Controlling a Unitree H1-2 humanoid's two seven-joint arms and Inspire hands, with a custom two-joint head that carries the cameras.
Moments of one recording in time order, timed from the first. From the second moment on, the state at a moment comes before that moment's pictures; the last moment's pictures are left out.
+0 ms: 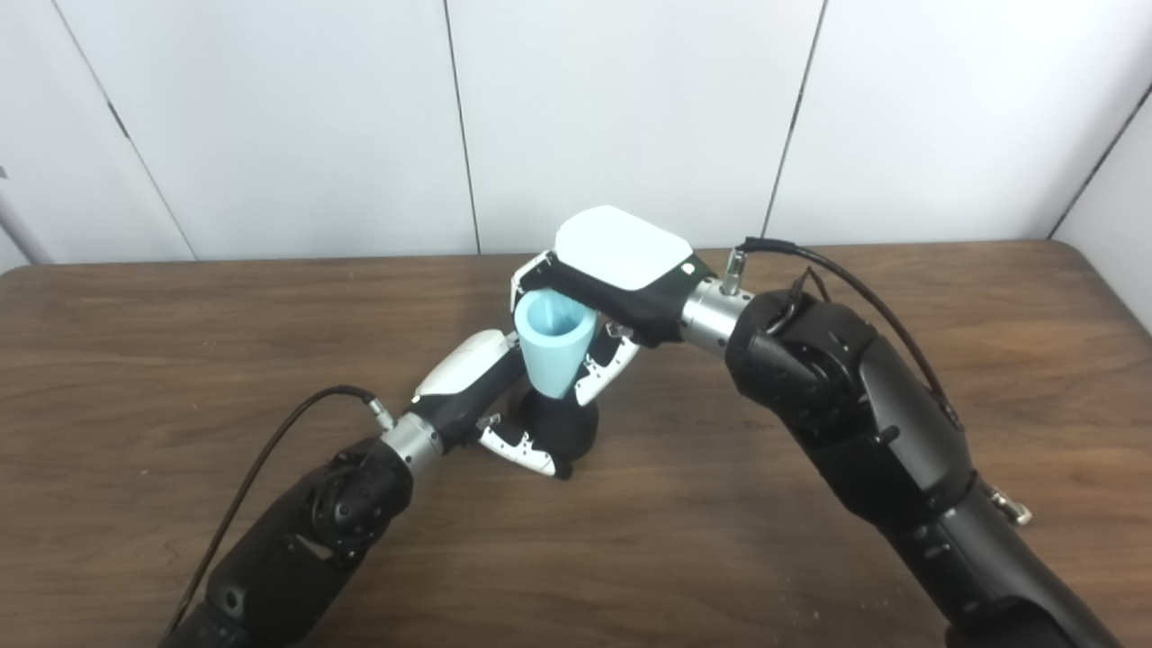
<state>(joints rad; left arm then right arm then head) -0.48 0.21 -0.53 0.25 0.50 -0.04 -0.15 -0.63 -0.44 0.38 -0.22 -0.63 0.00 0.54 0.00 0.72</state>
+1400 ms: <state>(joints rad) -0.48 0.20 -0.52 0.26 0.49 -0.02 -0.16 -0.61 -0.40 0.38 -0.22 -0.68 0.09 0.53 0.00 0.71</state>
